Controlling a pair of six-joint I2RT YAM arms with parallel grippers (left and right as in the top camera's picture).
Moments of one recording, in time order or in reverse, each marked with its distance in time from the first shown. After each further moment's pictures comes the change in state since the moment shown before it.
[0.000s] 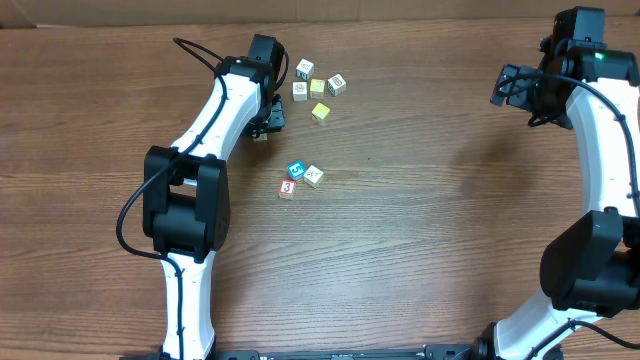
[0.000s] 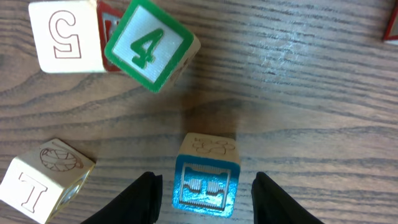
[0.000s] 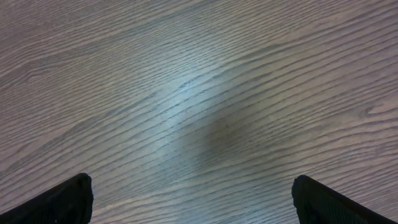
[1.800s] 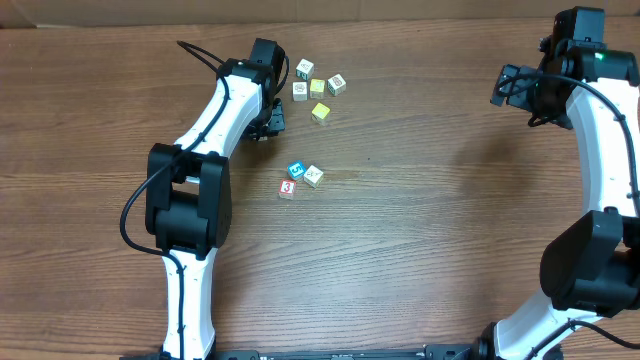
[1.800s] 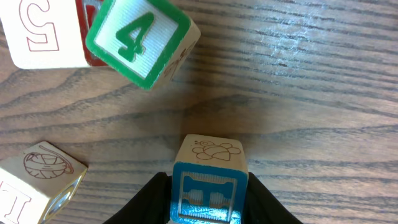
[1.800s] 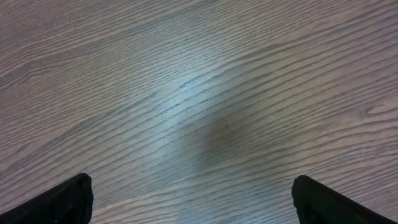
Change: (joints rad) left arm 0.000 0.025 0.000 -0.011 0.000 0.016; right arm 0.000 0.000 0.000 -0.001 0.000 0.000
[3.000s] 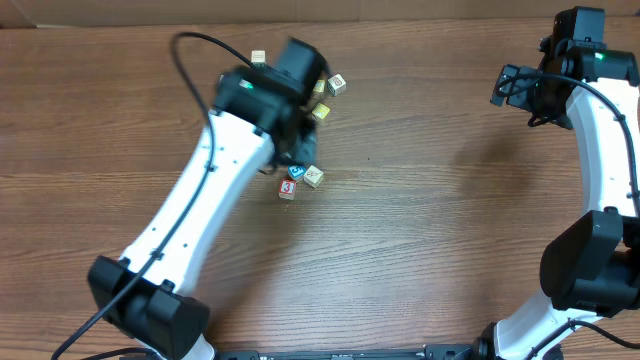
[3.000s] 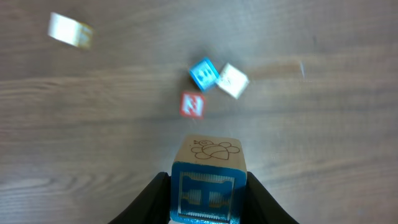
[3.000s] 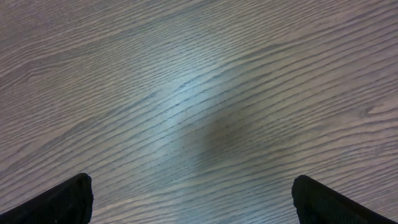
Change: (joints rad) left arm -0.293 -0.519 -0.055 -0.420 0.068 -0.038; right arm 0.000 0.000 0.000 0.000 0.000 0.000
